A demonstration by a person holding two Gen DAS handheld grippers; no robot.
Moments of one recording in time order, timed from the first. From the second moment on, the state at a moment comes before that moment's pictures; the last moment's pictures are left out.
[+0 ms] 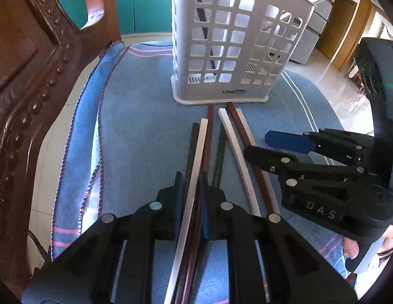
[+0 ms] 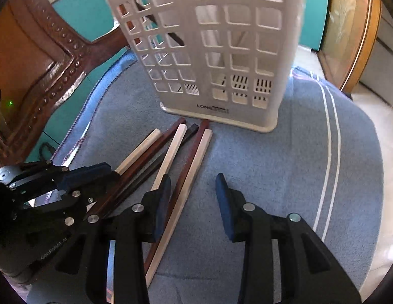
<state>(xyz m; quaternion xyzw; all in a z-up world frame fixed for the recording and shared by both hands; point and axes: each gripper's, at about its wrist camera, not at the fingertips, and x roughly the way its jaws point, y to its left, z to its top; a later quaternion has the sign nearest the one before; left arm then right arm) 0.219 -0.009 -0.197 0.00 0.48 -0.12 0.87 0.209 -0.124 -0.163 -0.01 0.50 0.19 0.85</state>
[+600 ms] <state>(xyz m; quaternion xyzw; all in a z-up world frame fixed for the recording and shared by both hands) 0.215 0.004 -0.200 0.01 0.49 -0.09 0.87 0.201 -0.114 -0.166 -0.07 0.51 0.16 0.84</state>
